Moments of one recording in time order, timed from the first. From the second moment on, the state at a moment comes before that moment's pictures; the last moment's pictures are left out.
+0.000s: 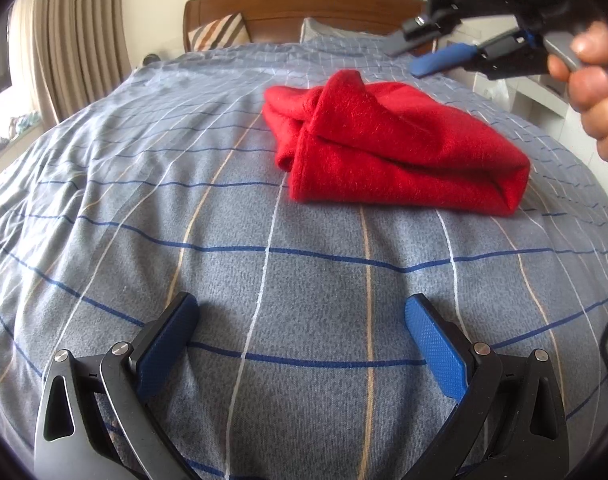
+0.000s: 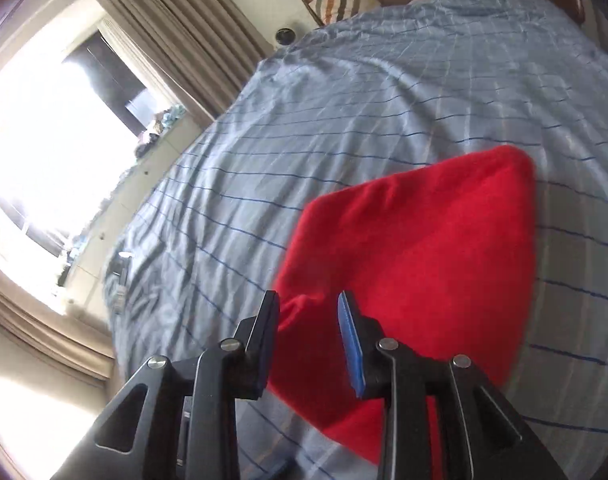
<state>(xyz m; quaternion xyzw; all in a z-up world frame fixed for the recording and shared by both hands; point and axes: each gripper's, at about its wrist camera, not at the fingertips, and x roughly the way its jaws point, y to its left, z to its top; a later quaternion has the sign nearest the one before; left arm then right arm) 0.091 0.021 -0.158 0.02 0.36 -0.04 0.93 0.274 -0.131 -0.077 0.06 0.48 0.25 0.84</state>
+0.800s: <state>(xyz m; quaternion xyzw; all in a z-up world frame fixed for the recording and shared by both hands) 0.111 0.031 -0.129 0.01 0.44 -0.10 0.89 0.197 -0.170 -0.125 0.06 0.49 0.27 0.83</state>
